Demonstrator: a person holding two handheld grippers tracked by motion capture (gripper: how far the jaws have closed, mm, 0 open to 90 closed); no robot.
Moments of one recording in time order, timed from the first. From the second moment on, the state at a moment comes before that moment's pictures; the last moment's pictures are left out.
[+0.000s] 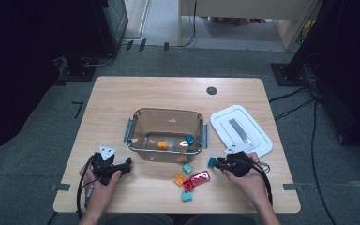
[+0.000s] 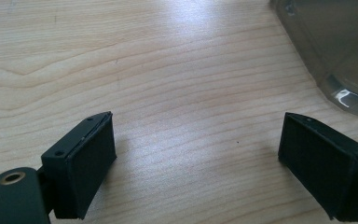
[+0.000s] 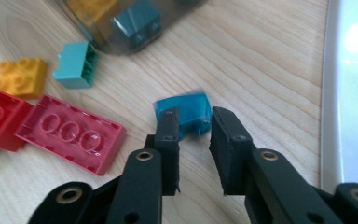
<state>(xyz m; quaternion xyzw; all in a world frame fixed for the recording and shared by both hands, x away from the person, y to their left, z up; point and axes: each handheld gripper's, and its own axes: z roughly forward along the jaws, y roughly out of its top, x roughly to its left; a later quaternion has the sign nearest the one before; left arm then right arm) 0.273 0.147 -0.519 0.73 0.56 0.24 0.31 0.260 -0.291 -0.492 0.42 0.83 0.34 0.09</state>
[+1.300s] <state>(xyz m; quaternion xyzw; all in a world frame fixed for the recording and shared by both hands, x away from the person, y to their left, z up) 0.273 0.147 -0.519 0.73 0.56 0.24 0.31 0.263 -0.268 -0.506 0.42 0.84 0.32 0.13</state>
